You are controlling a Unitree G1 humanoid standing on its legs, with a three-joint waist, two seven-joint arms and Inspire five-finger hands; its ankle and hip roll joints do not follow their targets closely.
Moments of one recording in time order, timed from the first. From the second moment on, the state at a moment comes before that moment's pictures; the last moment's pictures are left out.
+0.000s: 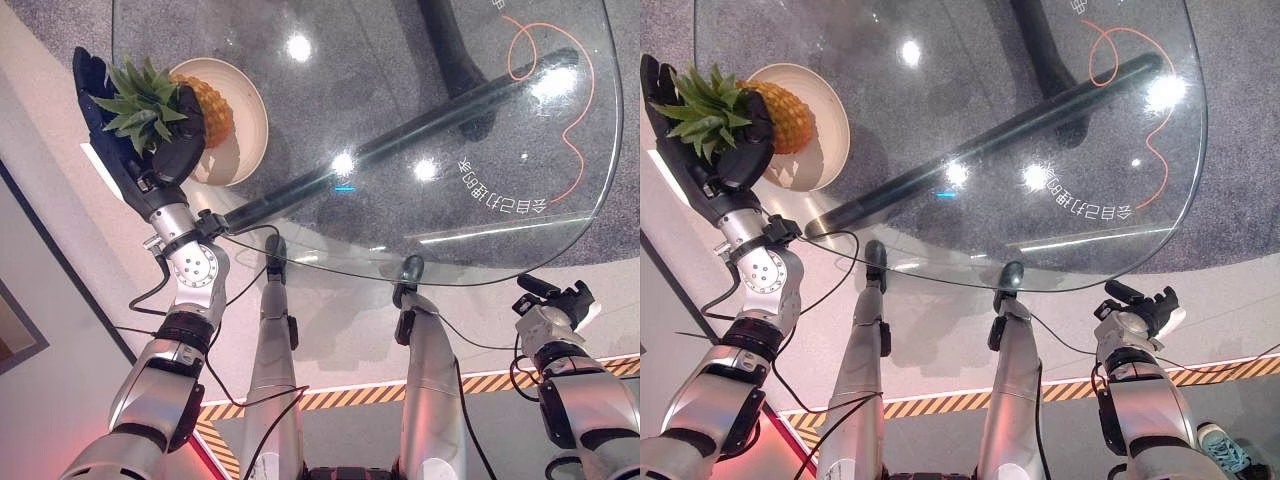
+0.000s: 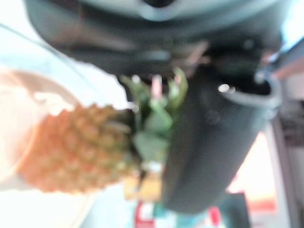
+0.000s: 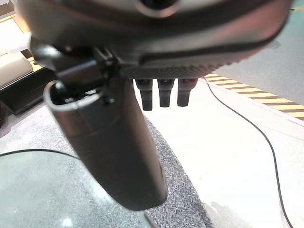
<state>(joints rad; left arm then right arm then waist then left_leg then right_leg) -0.74 0.42 -0.20 0.73 -0.45 -0.88 0.64 -0.71 -0.54 0.07 1.31 0.83 -0.13 -0.55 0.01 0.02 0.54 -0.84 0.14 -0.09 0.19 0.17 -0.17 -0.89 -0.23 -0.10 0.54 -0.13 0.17</state>
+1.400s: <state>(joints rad) -0.73 0.41 -0.20 0.60 -0.42 -0.88 0.65 -0.70 -0.54 0.05 1.31 0.83 -0.13 -0.55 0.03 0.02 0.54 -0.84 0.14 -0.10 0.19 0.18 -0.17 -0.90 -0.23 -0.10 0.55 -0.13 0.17</state>
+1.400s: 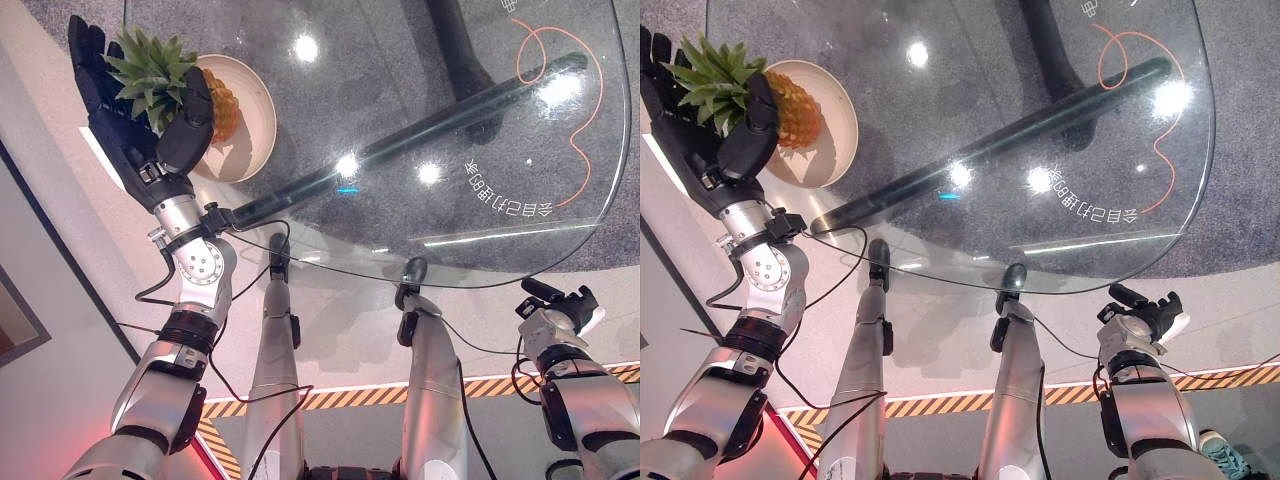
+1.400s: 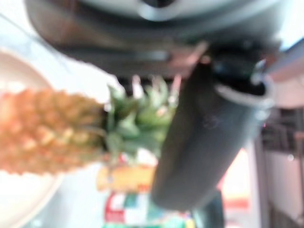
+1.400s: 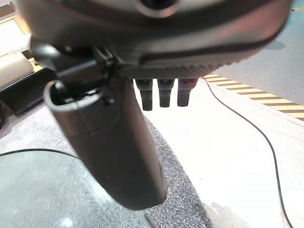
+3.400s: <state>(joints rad) -0.38 0.45 -0.08 0.38 -0.74 -0.54 0.22 -0.41 -0.50 -0.04 1.26 0.78 -0.09 -0.31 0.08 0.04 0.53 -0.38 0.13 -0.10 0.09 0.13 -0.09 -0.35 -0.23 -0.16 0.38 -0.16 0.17</state>
